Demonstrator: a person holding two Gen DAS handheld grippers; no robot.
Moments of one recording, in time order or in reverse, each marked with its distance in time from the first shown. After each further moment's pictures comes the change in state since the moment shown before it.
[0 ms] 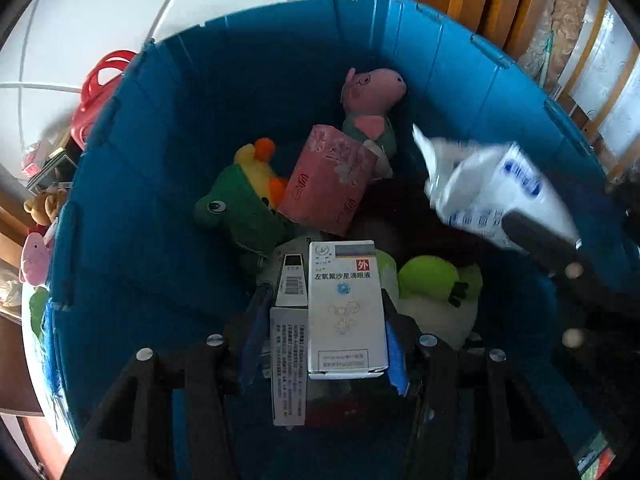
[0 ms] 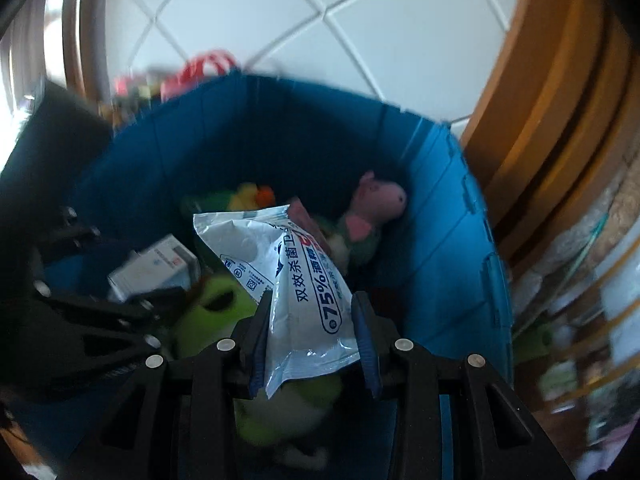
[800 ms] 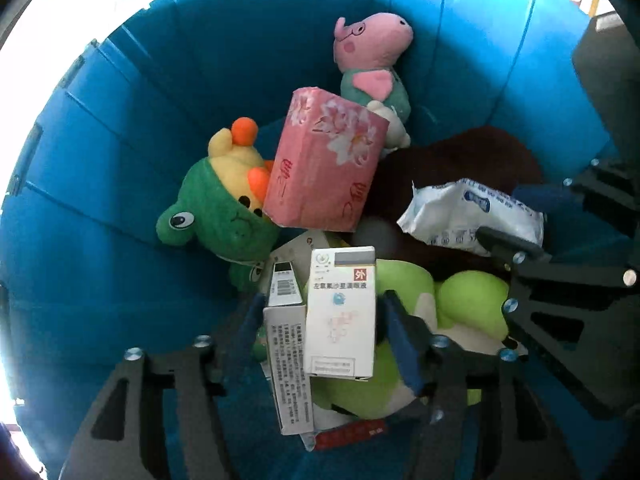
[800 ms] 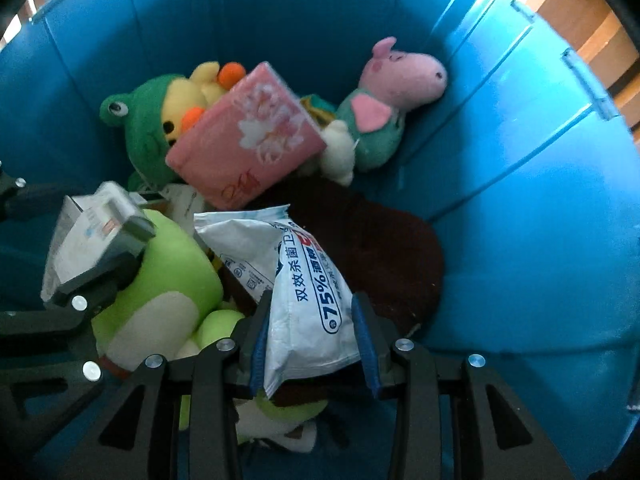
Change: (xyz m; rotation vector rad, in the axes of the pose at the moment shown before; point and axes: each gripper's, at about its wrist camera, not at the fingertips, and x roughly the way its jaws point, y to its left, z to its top) left arm 0.074 -0.024 0.019 0.094 0.115 0.085; right arm 0.136 -0.017 -0.005 0.008 0.352 0.081
